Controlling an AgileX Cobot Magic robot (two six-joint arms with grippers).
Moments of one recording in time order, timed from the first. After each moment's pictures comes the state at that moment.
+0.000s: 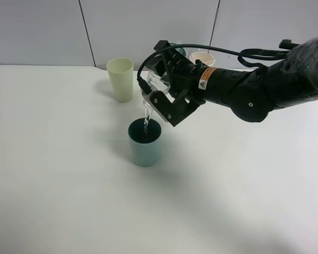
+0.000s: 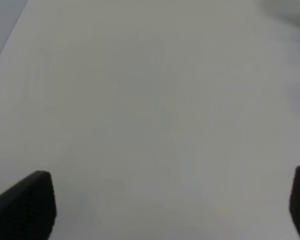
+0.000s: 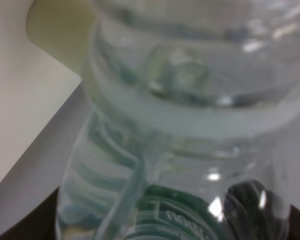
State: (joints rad) left arm 0.11 0.00 -0.50 0.02 1.06 0.00; right arm 0.60 1.80 -0.82 -0.15 -0.62 -1.99
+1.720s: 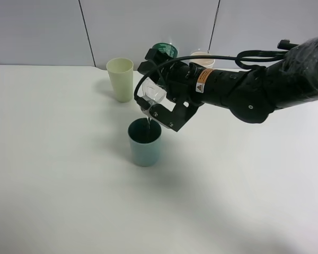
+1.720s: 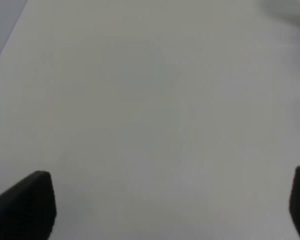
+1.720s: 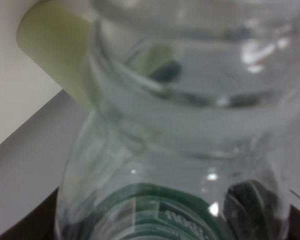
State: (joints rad) left arm 0.11 0.00 -0.50 0.02 1.06 0.00; right arm 0.62 1.80 -0.83 -0.24 -0.63 -2.09
